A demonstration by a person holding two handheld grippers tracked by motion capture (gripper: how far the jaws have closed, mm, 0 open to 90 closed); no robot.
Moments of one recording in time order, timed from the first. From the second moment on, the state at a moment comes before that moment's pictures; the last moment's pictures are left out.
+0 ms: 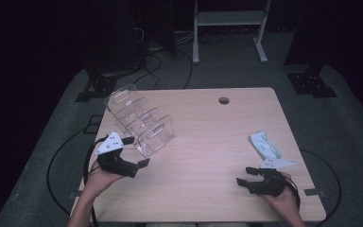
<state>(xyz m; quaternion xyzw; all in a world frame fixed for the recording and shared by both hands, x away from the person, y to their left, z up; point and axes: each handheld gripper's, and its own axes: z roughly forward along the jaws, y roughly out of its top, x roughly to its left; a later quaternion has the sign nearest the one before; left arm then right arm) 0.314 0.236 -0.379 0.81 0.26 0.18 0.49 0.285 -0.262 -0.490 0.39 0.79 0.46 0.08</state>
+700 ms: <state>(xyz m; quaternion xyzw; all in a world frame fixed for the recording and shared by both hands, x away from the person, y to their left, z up) 0.373 0.254 -0.379 0.82 0.31 0.19 0.45 0.285 -0.258 -0.491 0.39 0.80 0.45 0.07</state>
